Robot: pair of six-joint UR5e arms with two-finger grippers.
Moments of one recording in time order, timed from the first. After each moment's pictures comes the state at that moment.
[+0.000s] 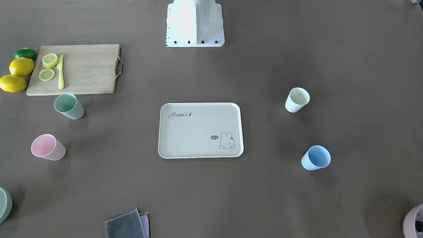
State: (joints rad) left arm -1.50 -1.55 -1.83 -2.07 -2.54 -0.37; right arm 1.62 -1.71 1.89 -1.30 2.36 0.30
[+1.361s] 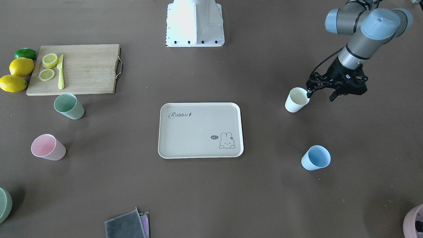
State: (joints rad) left arm -0.83 -1.59 -1.86 -2.08 -2.05 -0.88; right arm 1.37 -1.52 1.89 -1.56 2.21 0.41
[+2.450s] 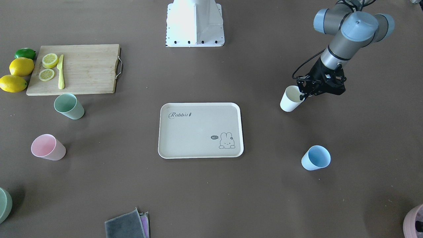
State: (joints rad) left arm -0.76 -1.66 -1.86 -2.07 -2.02 -0.89; right arm 1.37 -1.52 1.89 -1.56 2.20 0.41
